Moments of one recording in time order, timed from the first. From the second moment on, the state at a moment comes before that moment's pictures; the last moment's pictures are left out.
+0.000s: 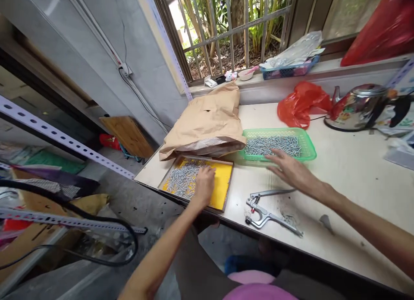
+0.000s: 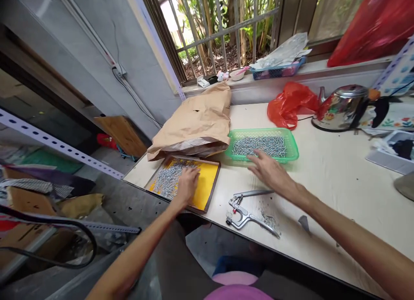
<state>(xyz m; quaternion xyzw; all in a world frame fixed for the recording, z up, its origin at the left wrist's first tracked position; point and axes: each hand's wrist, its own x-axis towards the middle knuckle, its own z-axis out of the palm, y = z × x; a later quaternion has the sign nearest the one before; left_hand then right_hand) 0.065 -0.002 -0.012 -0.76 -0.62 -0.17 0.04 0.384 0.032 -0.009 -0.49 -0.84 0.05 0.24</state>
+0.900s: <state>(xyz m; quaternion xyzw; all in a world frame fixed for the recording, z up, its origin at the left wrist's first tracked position) 0.111 -0.026 0.011 -0.56 -0.62 -0.22 -0.51 0.381 -0.099 -0.054 -0.49 -0.85 0.10 0.16</state>
